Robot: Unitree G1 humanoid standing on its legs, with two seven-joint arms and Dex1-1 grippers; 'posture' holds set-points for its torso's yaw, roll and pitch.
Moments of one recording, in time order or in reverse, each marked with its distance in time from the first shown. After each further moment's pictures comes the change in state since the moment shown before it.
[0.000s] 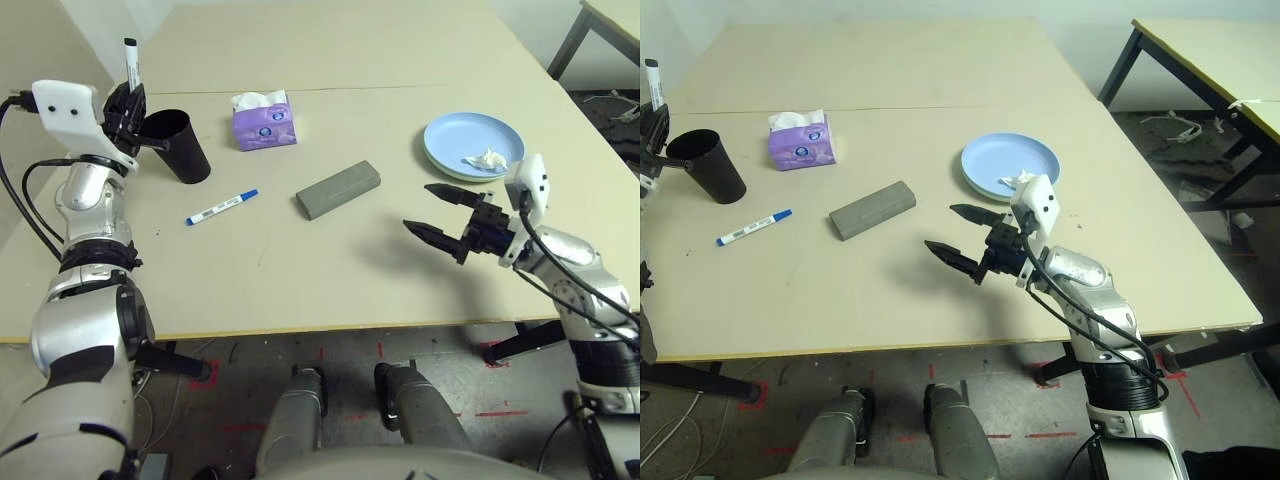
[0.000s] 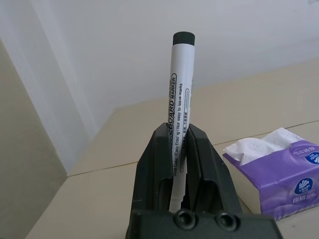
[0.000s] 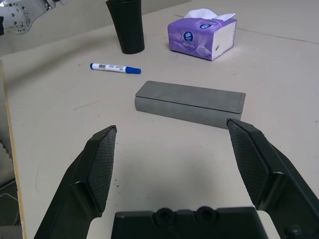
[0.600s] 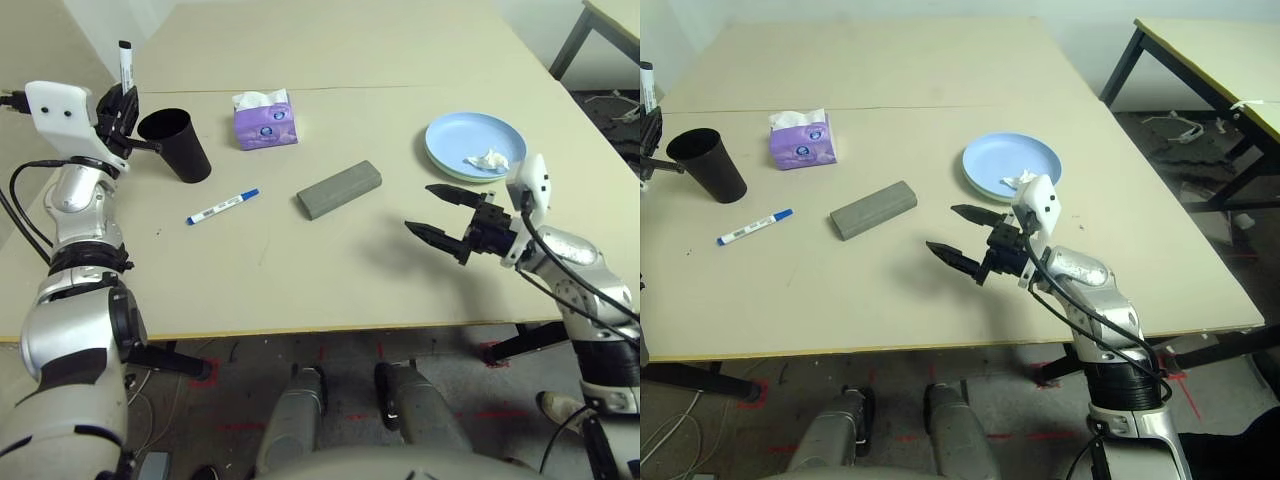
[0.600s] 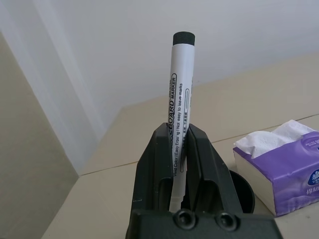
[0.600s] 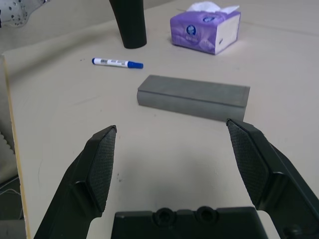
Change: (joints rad) left arm 0.011 0.030 -0.009 -0.001 0.012 -0.012 -0.006; right arm 0.025 -0.008 0.000 -0.004 0.000 0.000 0.014
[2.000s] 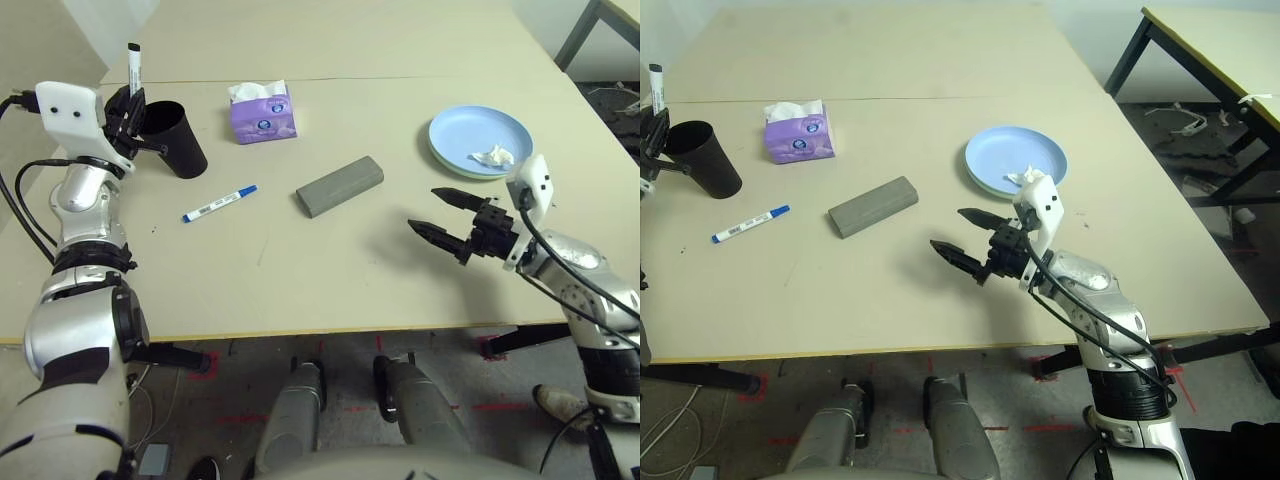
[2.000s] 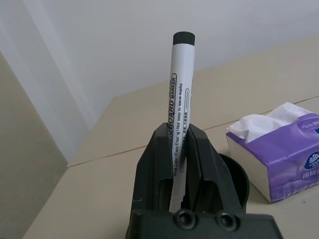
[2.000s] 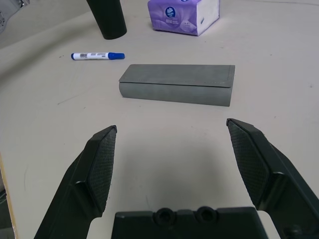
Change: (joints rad) left arm -0.005 -0.008 -0.013 0.006 0.017 0.000 0.002; right arm 0.010 -0.008 -0.019 -0.078 0.026 0.128 -0.101
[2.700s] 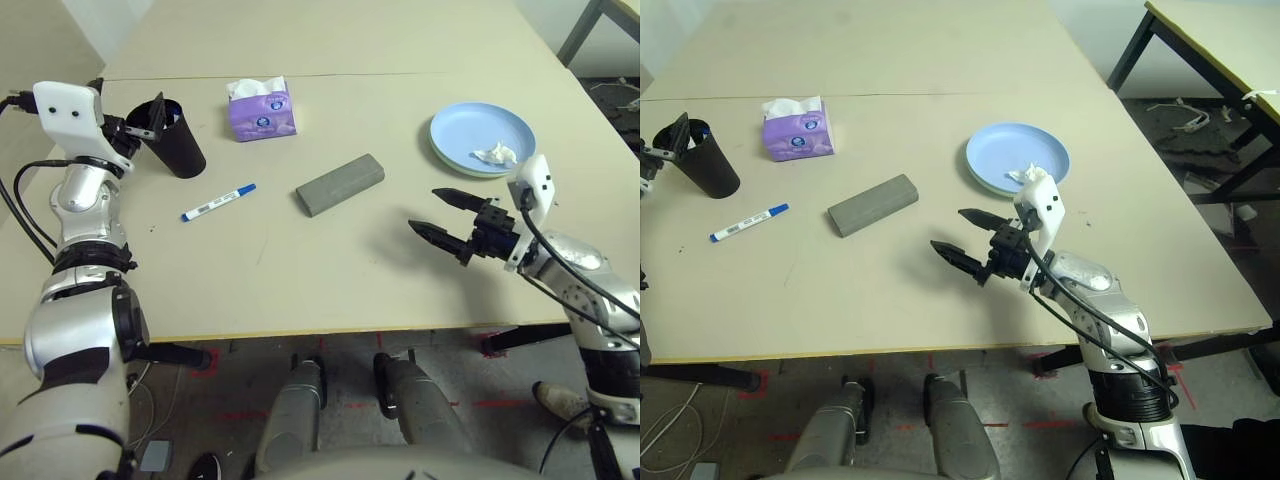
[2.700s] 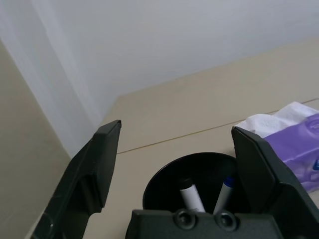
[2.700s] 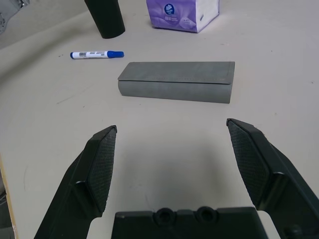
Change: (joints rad) left arm 0.006 -0.003 0.004 -0.004 -0.011 -0.008 -0.002; right arm -0.001 -0.001 -0.003 -0.007 0.004 0.011 -0.001
